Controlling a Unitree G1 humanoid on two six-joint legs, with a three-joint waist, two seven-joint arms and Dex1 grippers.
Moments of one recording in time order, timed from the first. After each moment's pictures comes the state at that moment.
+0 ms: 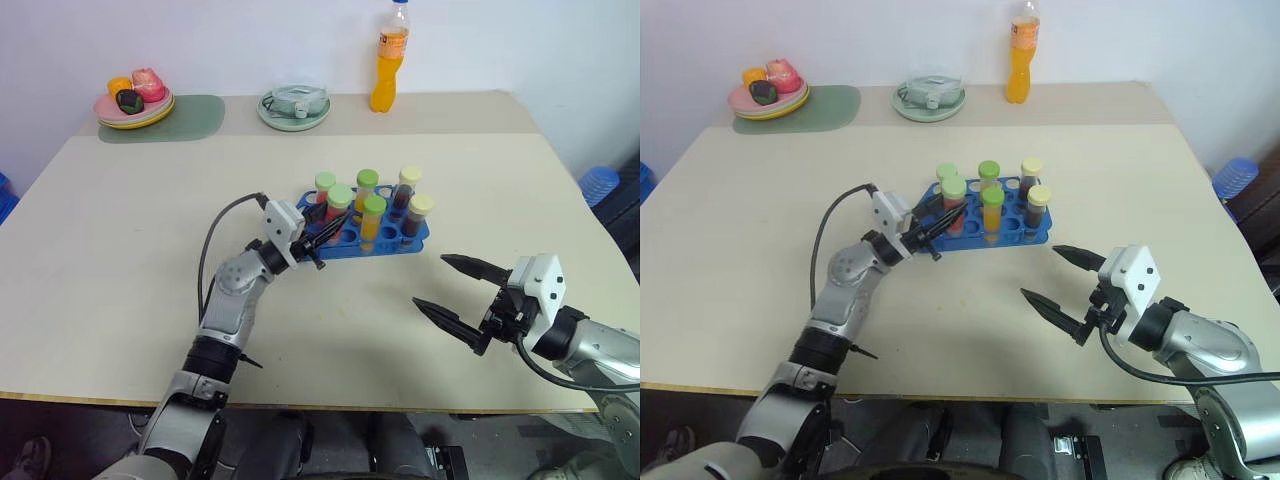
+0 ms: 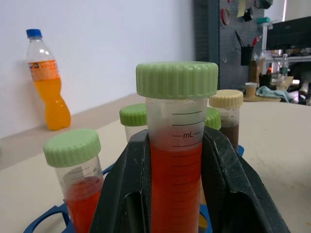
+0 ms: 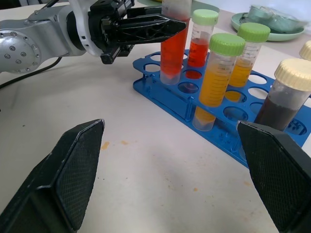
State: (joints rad) left arm -0.49 0.15 -0.13 0.28 -0.25 -0.25 -0.70; right arm 0.20 -0.72 -0.31 -0.63 0.61 0.42 0.77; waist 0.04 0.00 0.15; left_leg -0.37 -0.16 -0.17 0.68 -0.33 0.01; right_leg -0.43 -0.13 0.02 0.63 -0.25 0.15
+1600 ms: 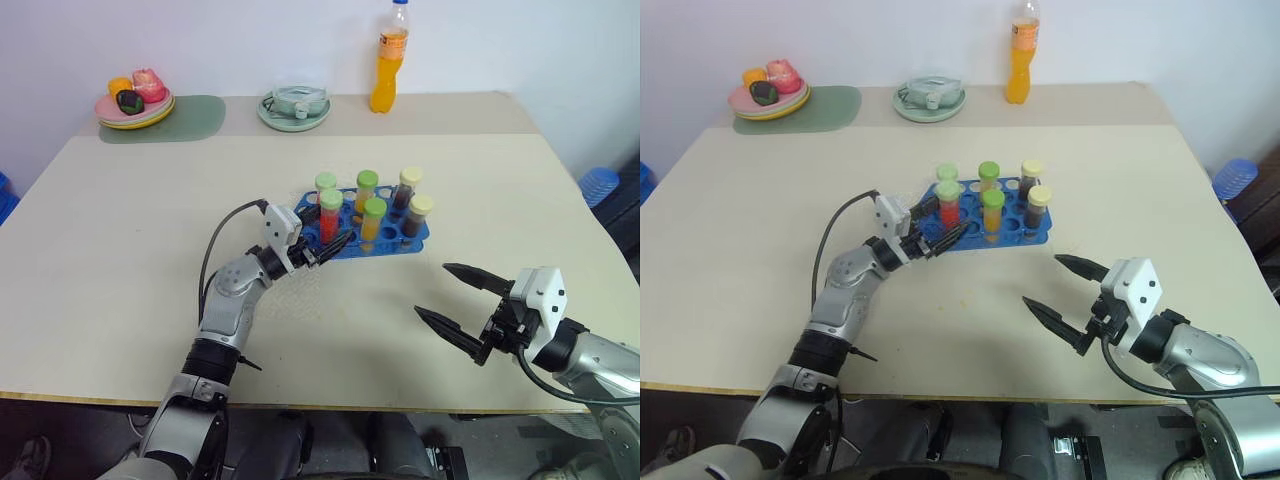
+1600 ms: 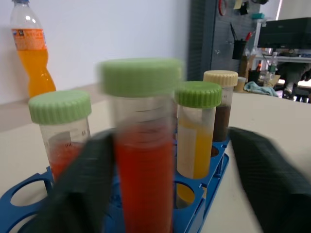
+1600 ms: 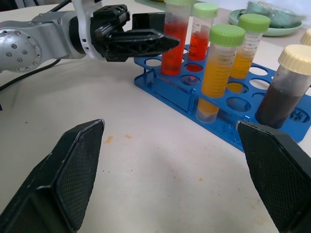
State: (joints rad) left arm -0.48 0.13 -0.10 0.30 -0.28 -0.15 -0.76; right arm 0.27 -0.69 -0.30 -0.63 0.59 0.36 0.77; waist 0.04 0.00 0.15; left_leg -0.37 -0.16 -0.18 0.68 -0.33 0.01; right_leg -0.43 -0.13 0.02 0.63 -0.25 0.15
